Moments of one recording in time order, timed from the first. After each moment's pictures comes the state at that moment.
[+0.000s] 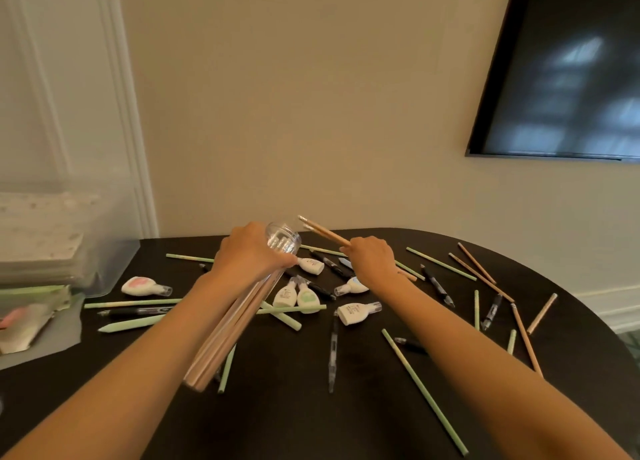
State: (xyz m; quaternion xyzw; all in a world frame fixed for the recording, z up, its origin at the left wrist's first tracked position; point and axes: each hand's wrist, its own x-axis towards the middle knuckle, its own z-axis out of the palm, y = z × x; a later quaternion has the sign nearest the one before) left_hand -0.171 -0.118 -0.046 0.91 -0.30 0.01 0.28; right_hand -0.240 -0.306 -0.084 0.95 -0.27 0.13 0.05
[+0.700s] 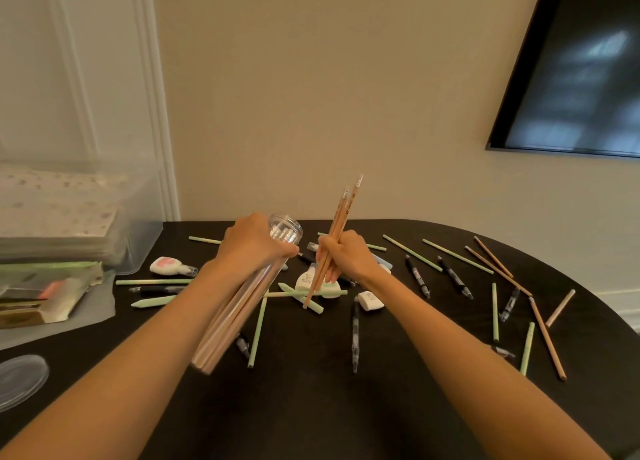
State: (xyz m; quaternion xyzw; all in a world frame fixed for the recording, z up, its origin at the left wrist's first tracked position) left_hand -0.155 -0.089 -0.055 0.92 -0.28 0.00 0.28; right_hand -0.221 -0.243 -0.093 0.85 -0.17 0.17 -0.48
